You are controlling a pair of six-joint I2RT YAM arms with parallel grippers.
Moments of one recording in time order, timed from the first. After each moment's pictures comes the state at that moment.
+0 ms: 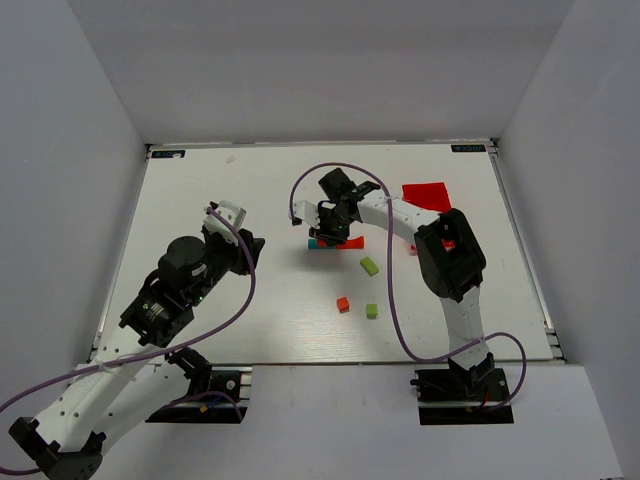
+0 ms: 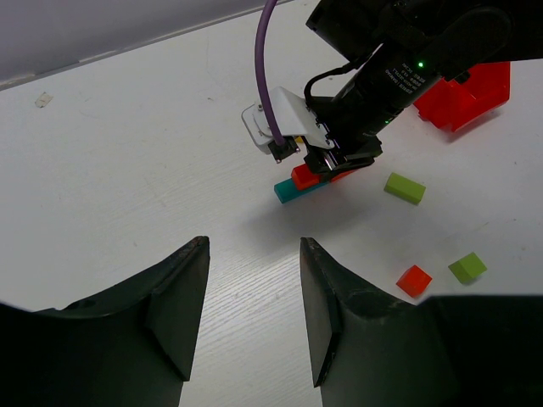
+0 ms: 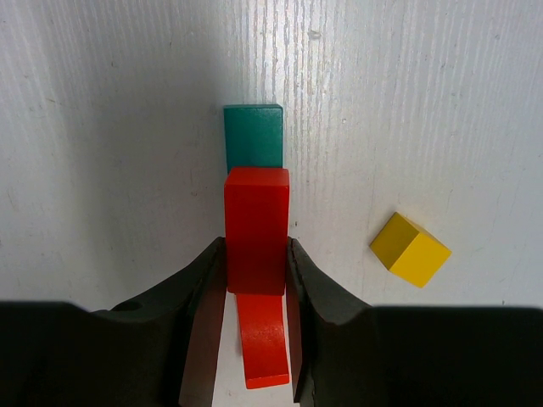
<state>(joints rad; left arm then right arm) -0.63 0.66 0.79 -0.33 -0.14 -0.06 0.67 2.10 1.63 -0.66 -0.31 -0.90</state>
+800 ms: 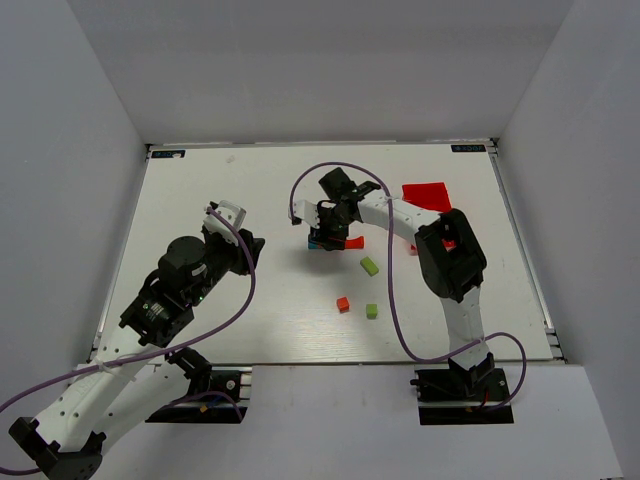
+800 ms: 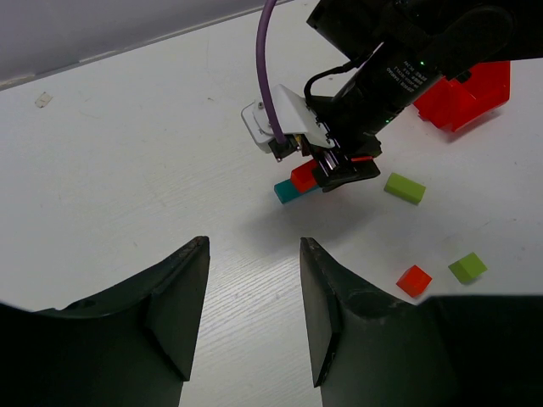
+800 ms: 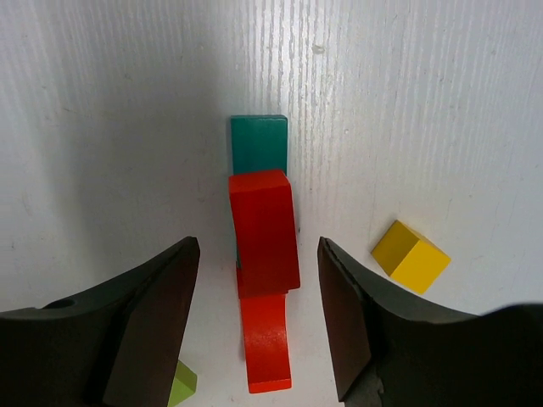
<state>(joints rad) -0.63 0.66 0.79 -0.33 -0.14 -0.06 0.67 2.10 1.63 -0.65 -0.33 -0.90</state>
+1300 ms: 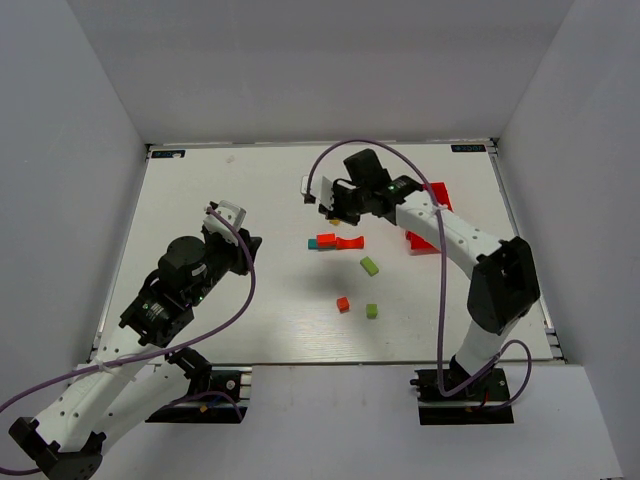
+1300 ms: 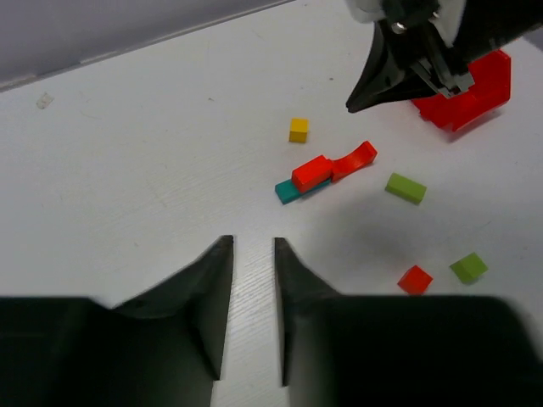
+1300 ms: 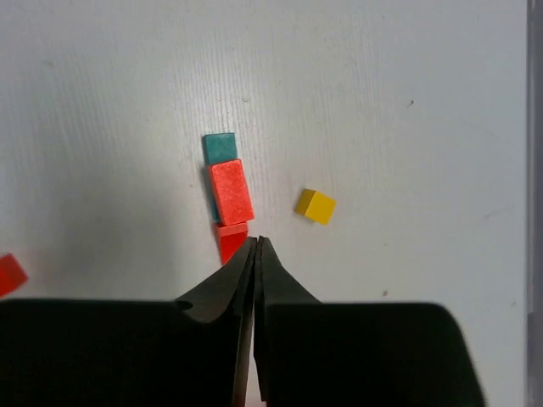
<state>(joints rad) -0.63 0.66 0.79 -0.33 -0.14 -0.06 0.66 1.75 1.50 -0.57 -0.37 -0.84</state>
